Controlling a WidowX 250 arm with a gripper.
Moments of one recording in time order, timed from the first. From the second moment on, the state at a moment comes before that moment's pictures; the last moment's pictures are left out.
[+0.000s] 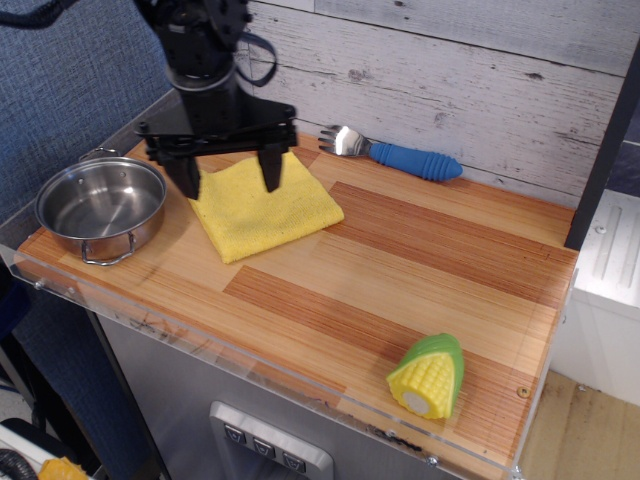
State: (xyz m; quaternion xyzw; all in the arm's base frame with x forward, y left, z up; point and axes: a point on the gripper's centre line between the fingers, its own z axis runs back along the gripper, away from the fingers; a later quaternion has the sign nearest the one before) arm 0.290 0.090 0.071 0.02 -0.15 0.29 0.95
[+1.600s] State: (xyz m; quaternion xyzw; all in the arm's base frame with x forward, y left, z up) arm 0.284 0.151 0.021 0.05 -0.10 0.32 0.94
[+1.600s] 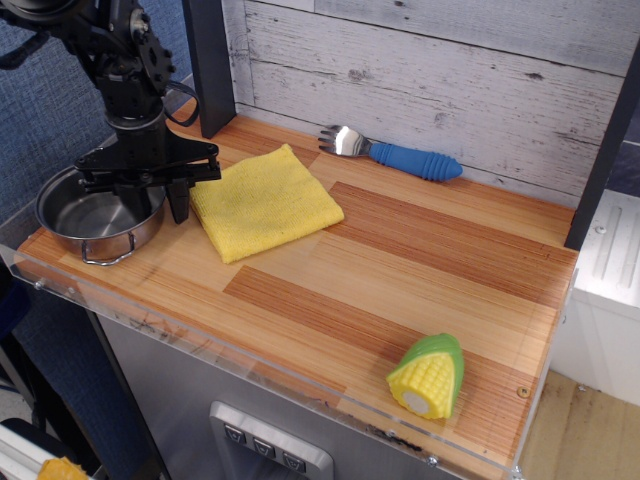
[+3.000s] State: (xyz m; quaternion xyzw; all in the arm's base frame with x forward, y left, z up) arm 0.314 0.102 0.082 0.04 -0.14 0.29 0.95
